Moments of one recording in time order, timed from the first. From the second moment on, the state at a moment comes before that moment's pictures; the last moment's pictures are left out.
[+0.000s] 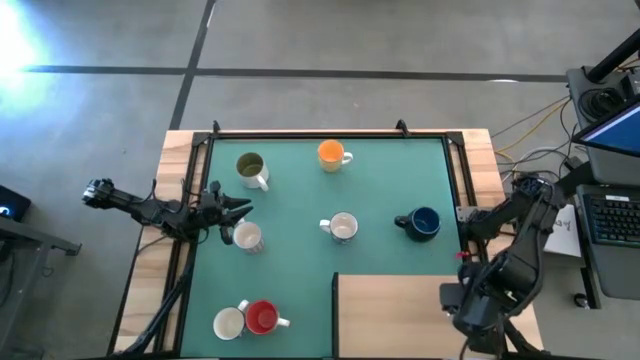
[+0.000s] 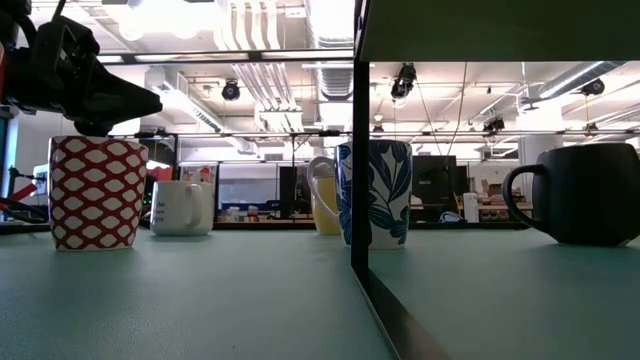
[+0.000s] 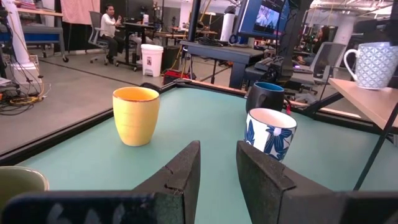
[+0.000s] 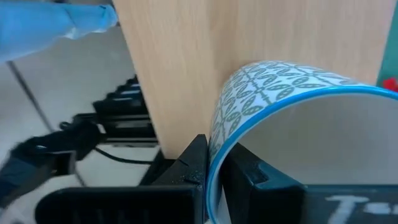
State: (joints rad) left arm -0.33 0.09 0.03 0.03 -0.67 -0.17; right arm 0.93 1.56 1.68 -1.53 -0.31 1.10
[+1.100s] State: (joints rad) left arm -0.33 0.09 0.03 0.03 -0.67 -0.17; right arm 0.99 1.56 1.68 -1.57 -0.27 1.27
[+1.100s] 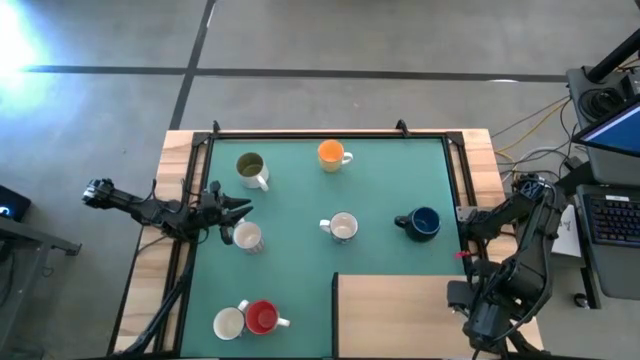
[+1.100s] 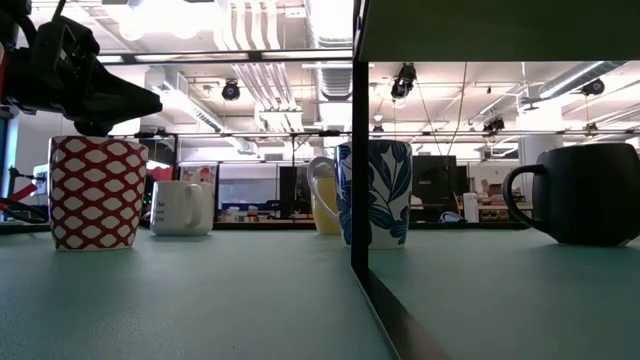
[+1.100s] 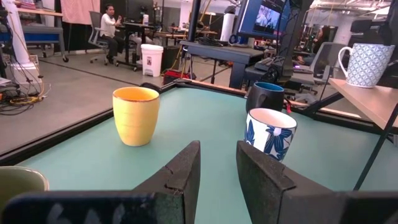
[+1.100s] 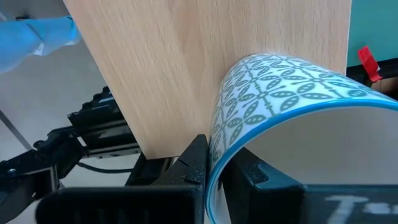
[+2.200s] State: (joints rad) left arm -0.33 0.09 0.03 0.03 -0.67 -0.17; right arm 0.99 1.57 1.68 -1.57 -0.30 1.43
